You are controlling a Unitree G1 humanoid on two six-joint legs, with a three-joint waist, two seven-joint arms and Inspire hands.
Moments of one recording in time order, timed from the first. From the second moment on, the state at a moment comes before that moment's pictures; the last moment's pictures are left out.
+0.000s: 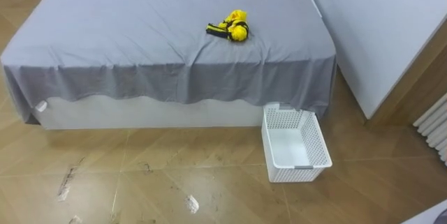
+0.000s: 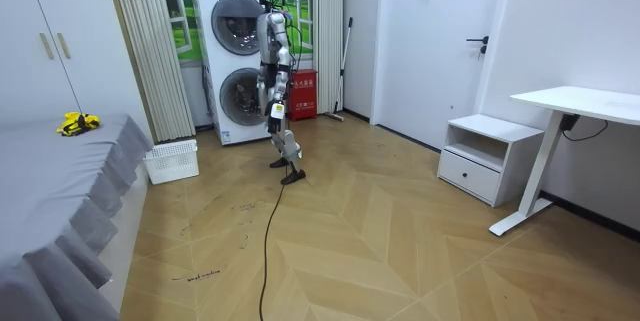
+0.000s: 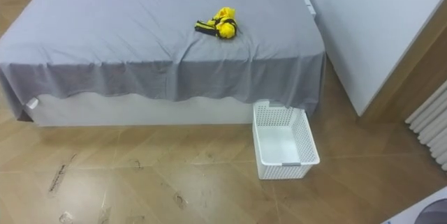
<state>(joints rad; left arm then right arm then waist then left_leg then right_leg) 0.16 0.15 0.02 1.17 -0.22 -0.09 0.03 0.10 -0.19 0.03 1.28 0.31 -0.06 0.05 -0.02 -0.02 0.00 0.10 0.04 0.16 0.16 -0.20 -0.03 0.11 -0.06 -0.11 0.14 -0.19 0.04</state>
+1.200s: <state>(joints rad) 0.14 0.13 -0.02 1.12 -0.33 -0.16 0.03 0.10 -0.19 -0.02 1.04 0.37 -0.05 0.03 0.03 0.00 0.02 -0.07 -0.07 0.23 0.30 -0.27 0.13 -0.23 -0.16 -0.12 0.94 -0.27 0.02</state>
